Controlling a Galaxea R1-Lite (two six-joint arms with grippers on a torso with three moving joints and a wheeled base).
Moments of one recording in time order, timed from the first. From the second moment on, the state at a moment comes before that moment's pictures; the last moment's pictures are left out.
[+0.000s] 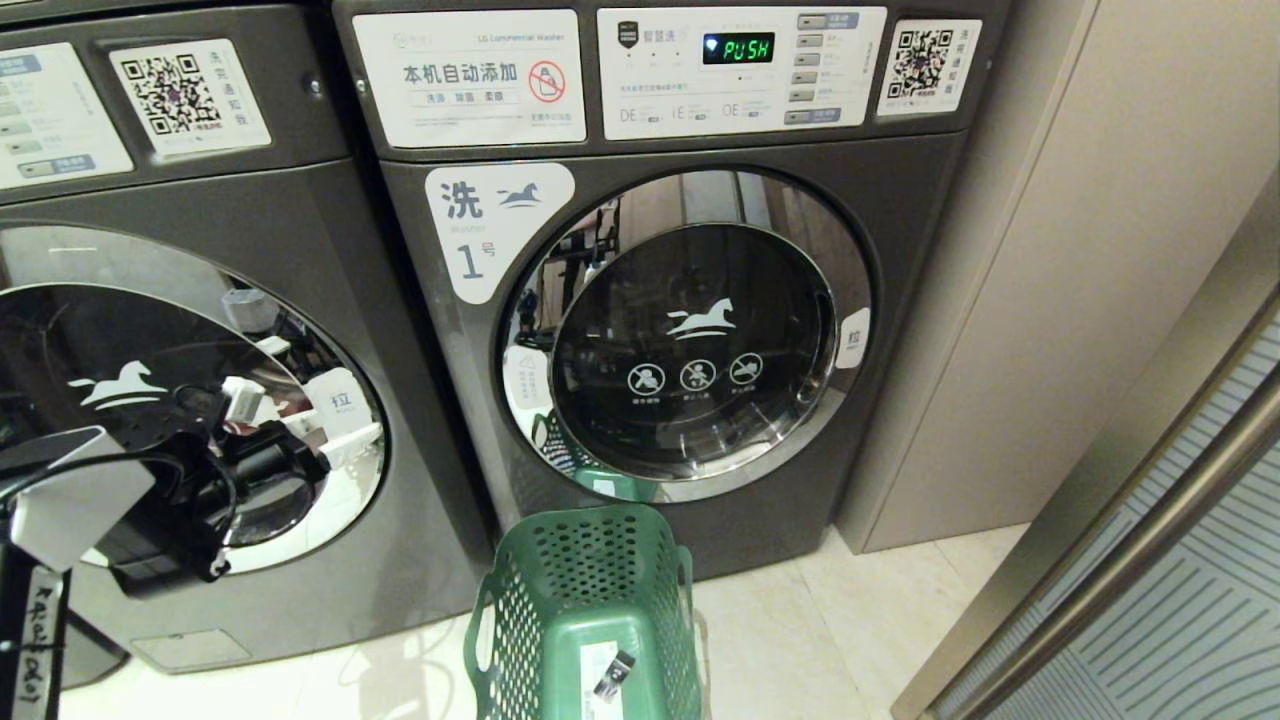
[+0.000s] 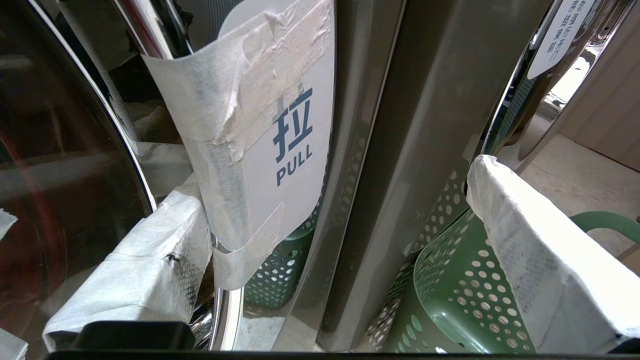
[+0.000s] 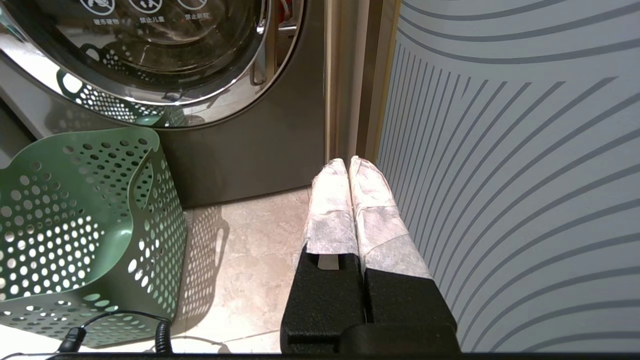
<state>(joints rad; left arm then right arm) 0.31 2.59 -1.30 -1.42 -1.04 -0.11 0.00 0.00 0.00 0.00 -0.02 0.02</state>
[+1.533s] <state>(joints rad) 0.31 2.57 -1.28 -1.42 -1.04 -0.11 0.00 0.00 0.00 0.00 -0.02 0.02</state>
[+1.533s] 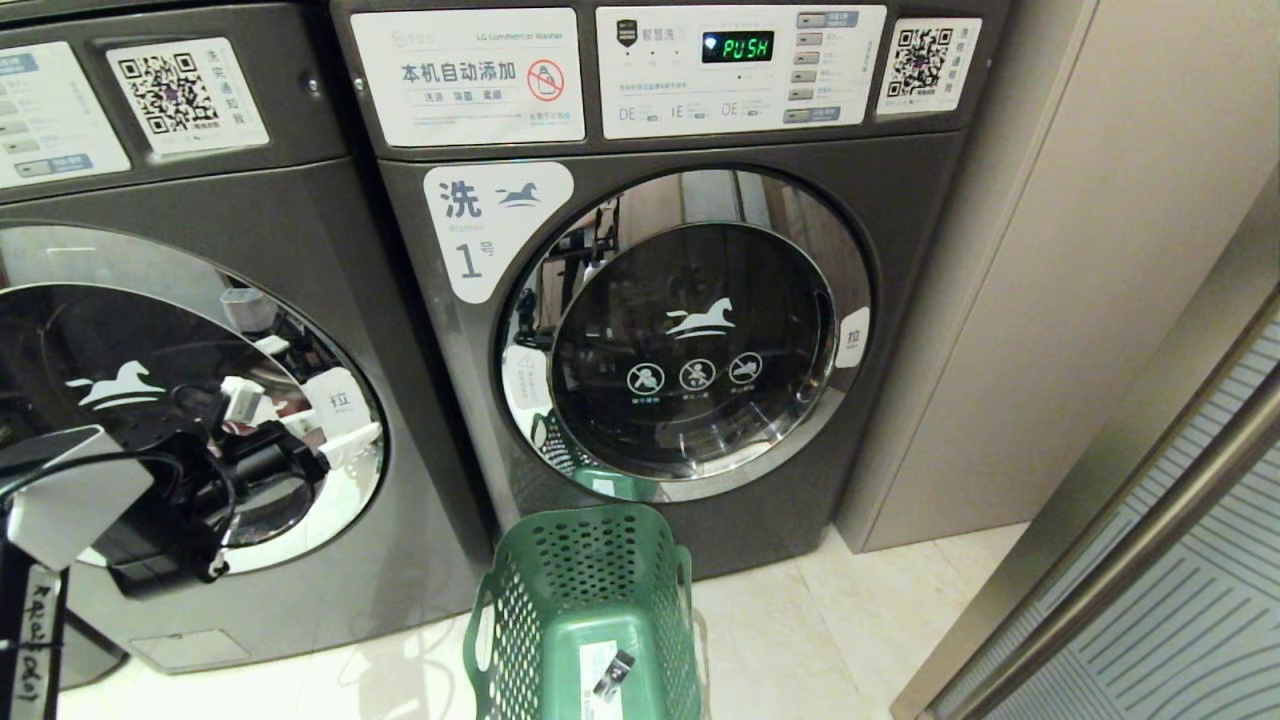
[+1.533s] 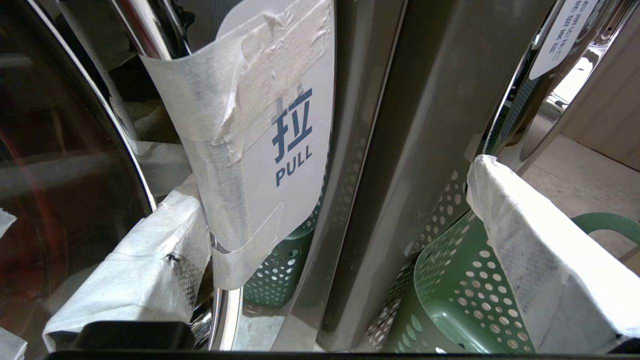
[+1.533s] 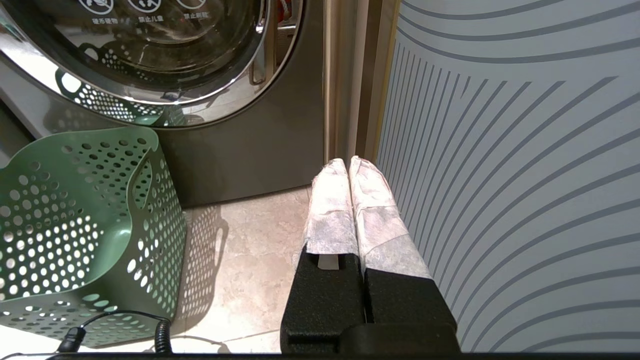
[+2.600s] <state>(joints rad) 0.30 2.56 -1.22 -1.53 -1.14 -0.15 0.00 0.00 0.00 0.00 -0.02 0.02</state>
